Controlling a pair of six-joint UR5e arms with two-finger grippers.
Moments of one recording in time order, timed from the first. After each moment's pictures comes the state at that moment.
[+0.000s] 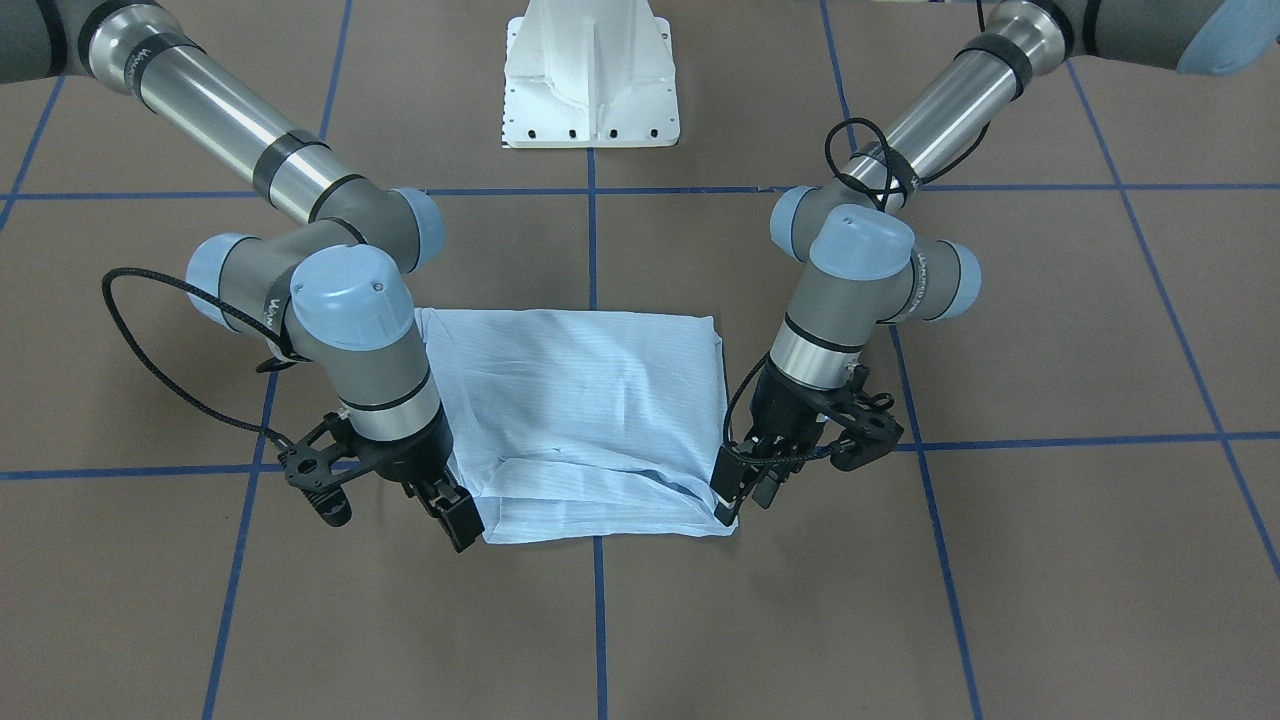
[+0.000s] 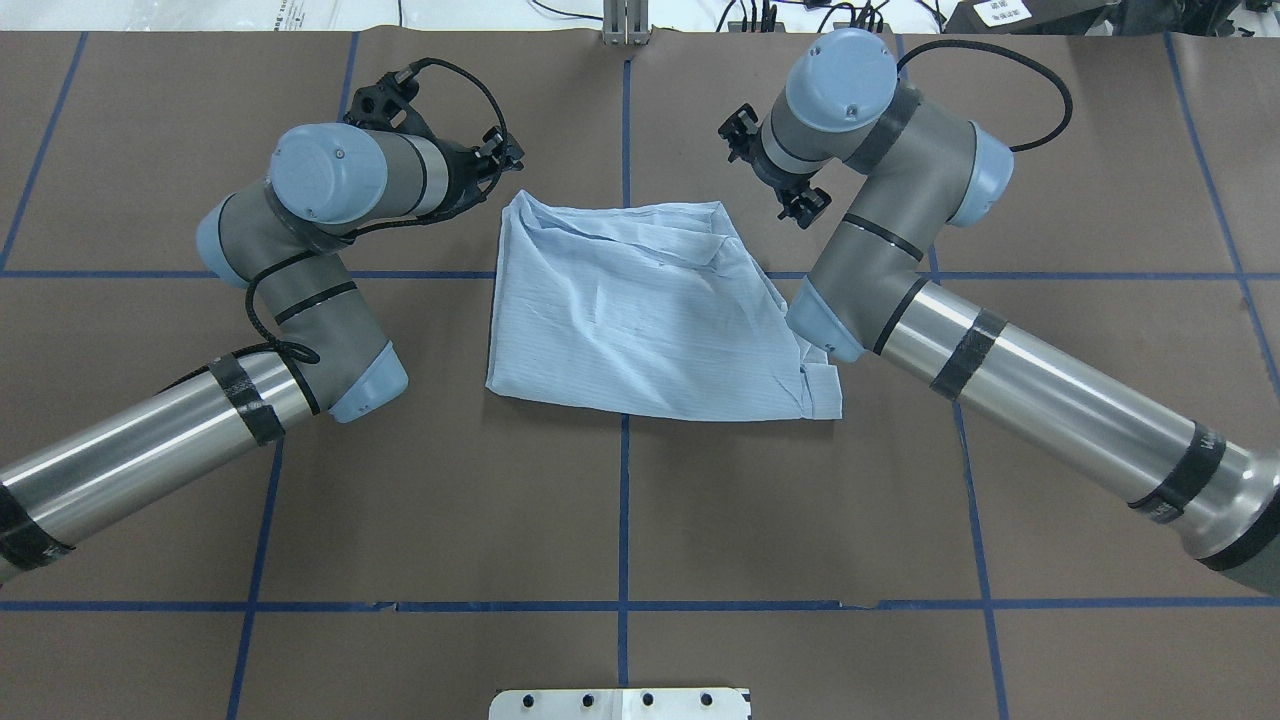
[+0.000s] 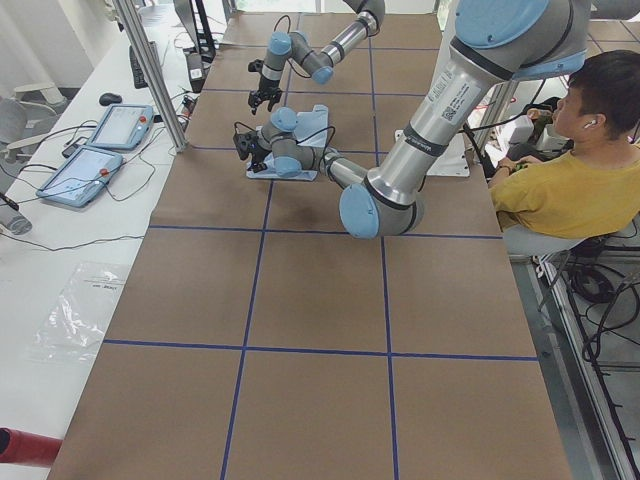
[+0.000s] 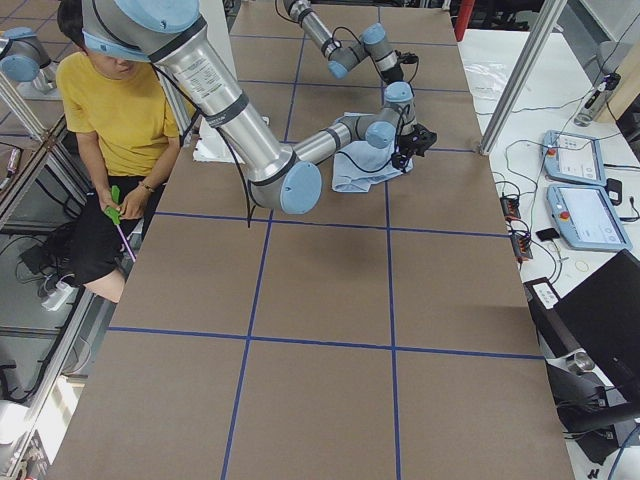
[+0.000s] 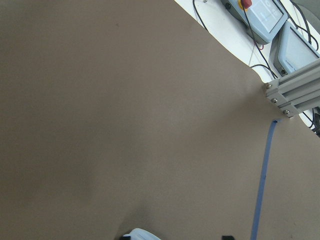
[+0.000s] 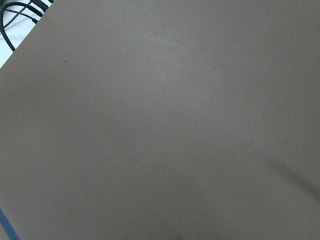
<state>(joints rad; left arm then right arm) -0.73 -2.27 -1.22 -2.43 -1.64 -1.73 0.79 -0.80 1.23 -1.17 1.84 1.88</state>
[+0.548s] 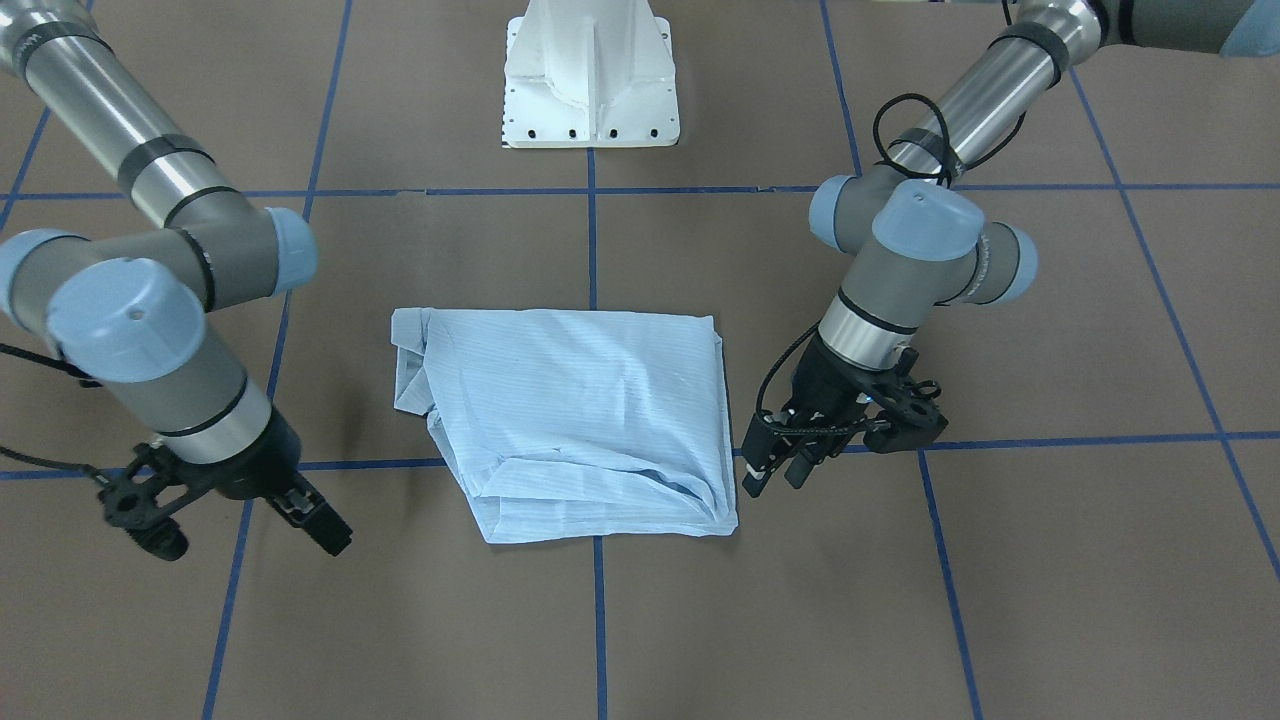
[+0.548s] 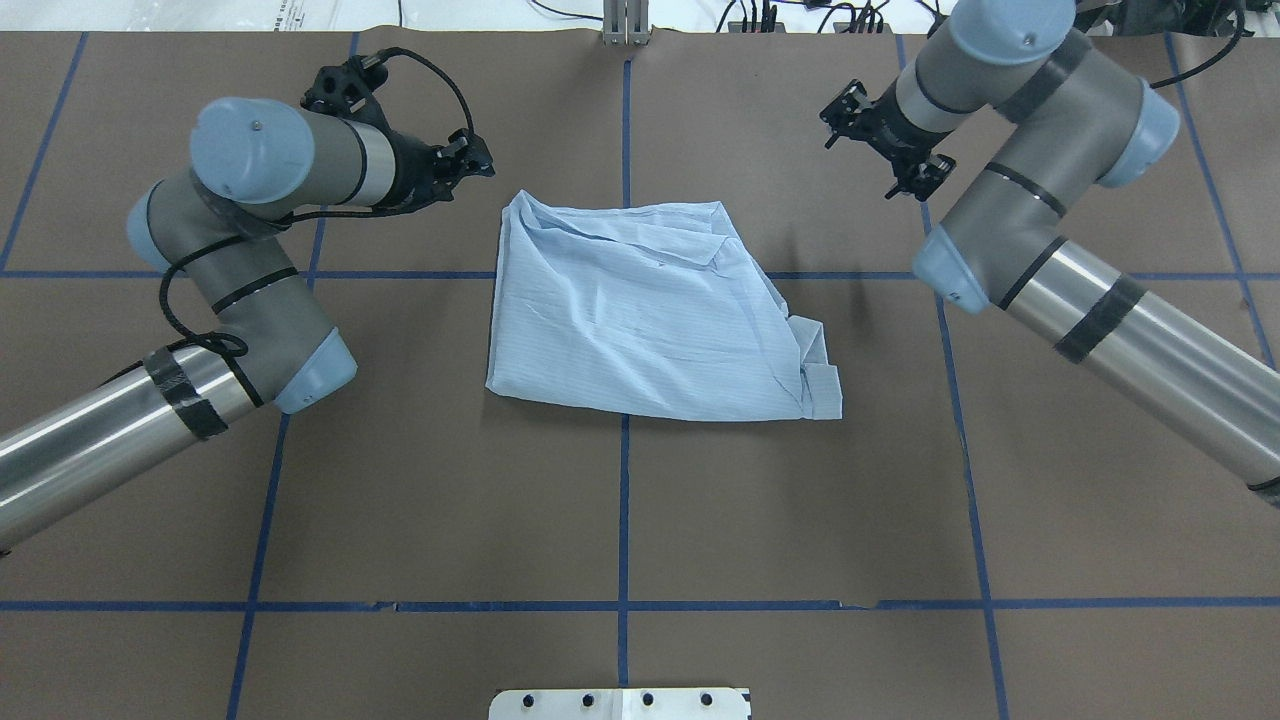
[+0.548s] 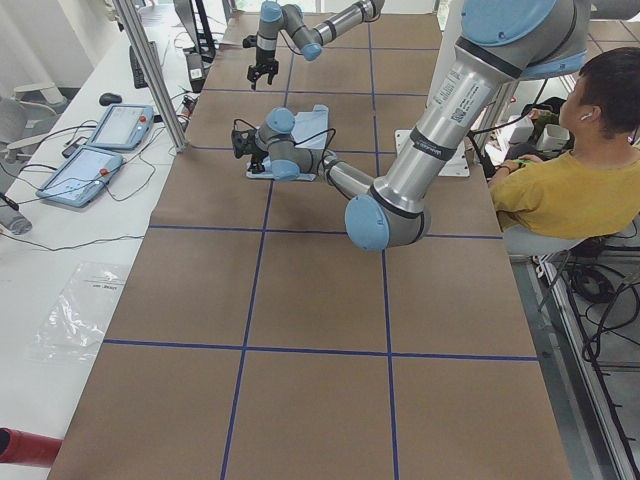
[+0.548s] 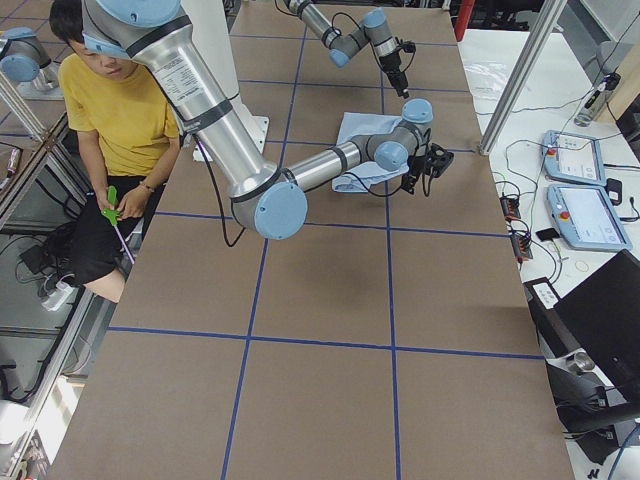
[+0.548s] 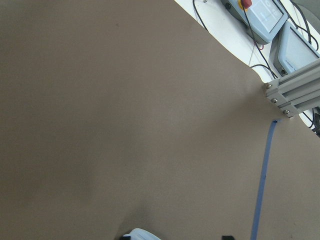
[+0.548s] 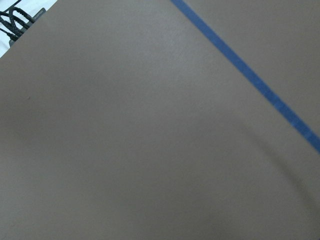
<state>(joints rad) -0.80 -2.15 -1.37 -2.42 -1.81 -1.48 0.97 -0.97 1.33 -1.17 2.08 1.56</state>
